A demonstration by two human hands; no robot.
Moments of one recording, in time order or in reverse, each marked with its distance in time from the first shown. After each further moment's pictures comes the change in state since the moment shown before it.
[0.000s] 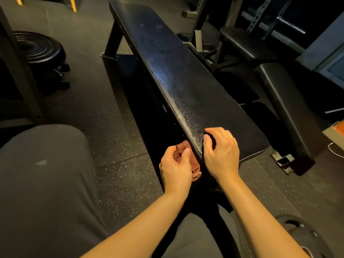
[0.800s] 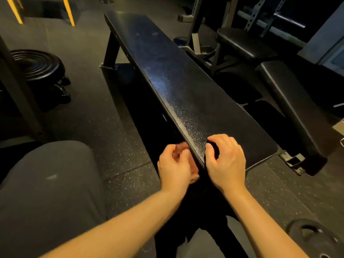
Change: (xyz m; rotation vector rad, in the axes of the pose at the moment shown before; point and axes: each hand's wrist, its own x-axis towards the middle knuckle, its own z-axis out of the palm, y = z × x) left_hand 0.037 0.029 0.000 0.123 -0.088 0.026; right_hand 0.003 0.000 0.004 -0.011 0.015 0.031
